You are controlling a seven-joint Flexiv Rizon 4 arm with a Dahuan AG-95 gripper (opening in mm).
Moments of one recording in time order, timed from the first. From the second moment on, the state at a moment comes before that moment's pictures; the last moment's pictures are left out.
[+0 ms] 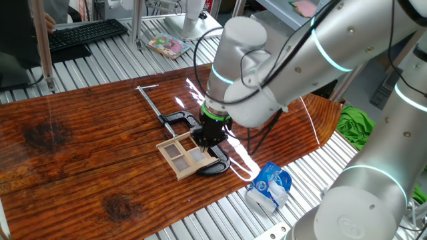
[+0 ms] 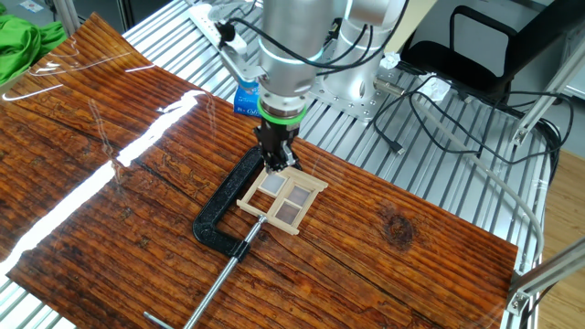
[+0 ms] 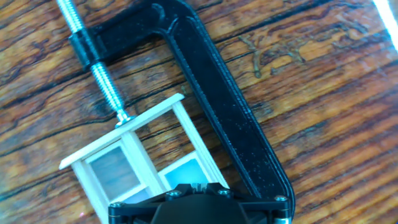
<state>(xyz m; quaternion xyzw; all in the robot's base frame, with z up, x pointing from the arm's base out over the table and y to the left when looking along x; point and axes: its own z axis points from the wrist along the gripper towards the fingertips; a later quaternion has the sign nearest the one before) 0.427 -0.009 0.033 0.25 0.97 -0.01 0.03</state>
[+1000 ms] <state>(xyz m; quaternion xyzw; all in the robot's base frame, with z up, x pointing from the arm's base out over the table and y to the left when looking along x) 0.426 -0.009 0.032 0.40 0.92 0.00 0.00</state>
